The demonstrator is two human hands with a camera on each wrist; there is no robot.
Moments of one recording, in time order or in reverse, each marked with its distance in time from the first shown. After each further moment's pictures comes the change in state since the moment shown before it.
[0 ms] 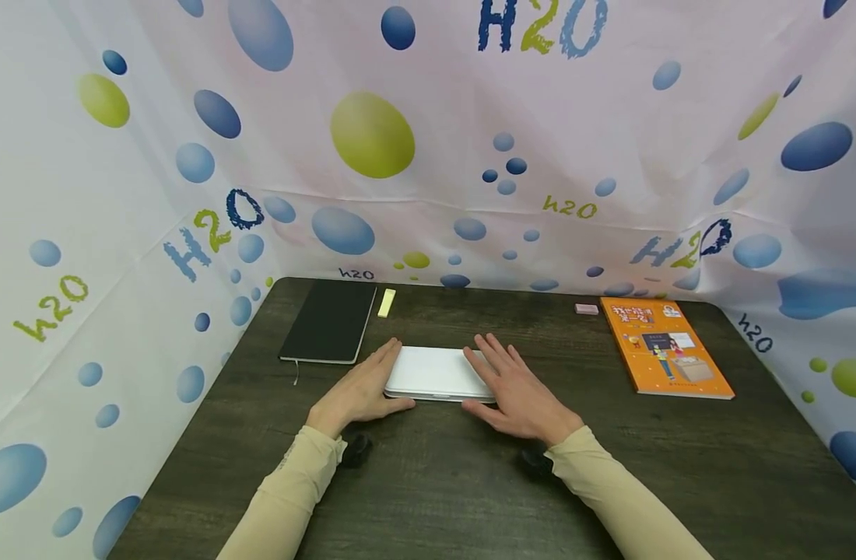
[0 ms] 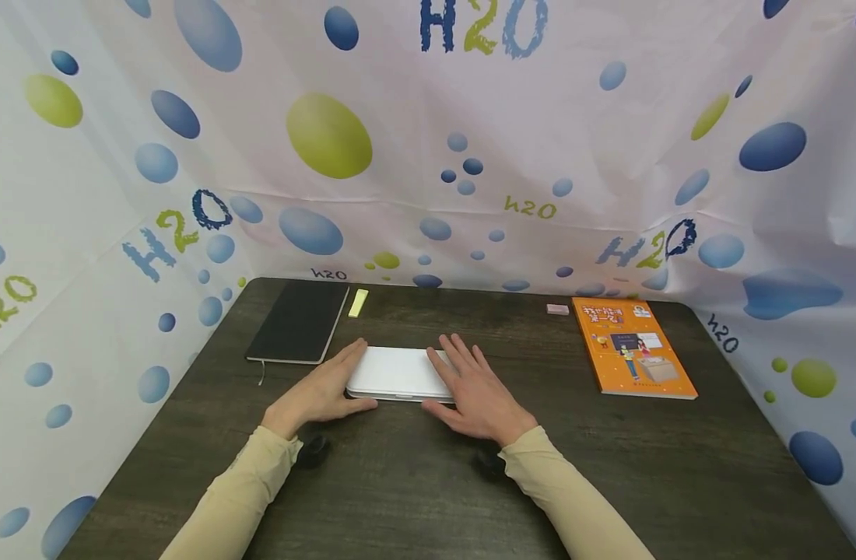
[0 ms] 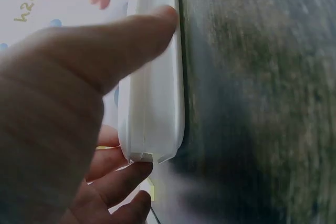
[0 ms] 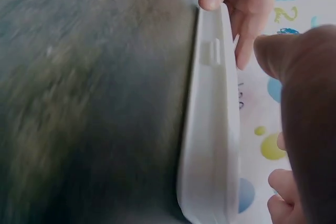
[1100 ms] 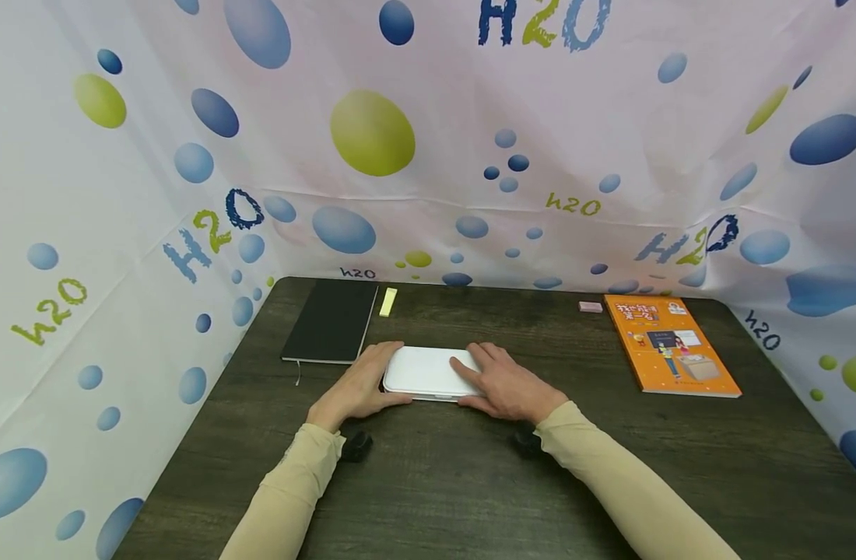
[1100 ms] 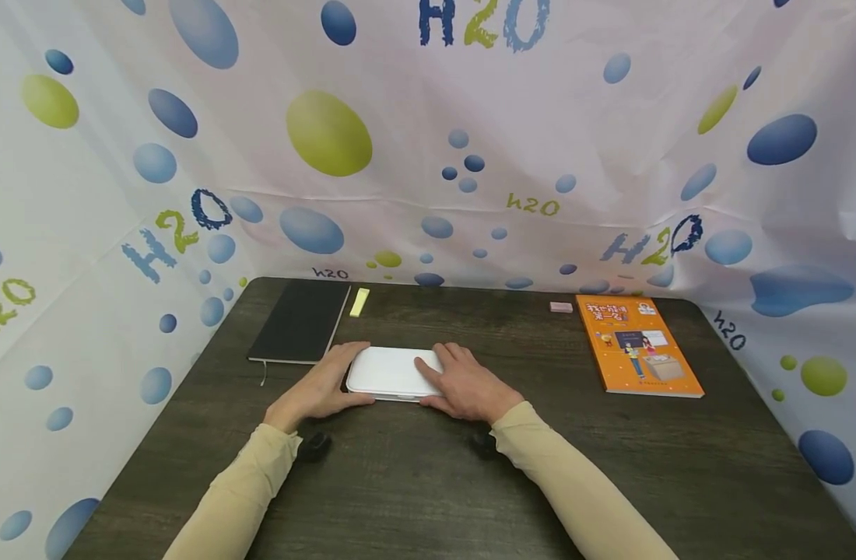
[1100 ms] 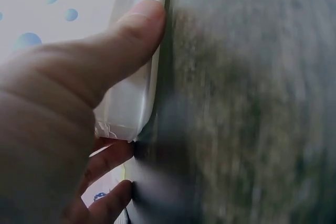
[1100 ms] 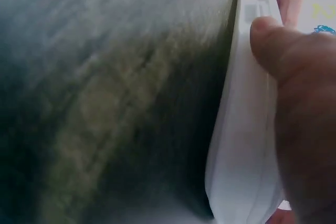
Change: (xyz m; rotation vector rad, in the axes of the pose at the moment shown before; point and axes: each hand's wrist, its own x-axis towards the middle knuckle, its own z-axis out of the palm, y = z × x) left_hand 0.008 -0.025 0.009 -0.087 0.094 0.091; right_hand 0.029 0.014 0.007 -0.204 -0.089 -0.244
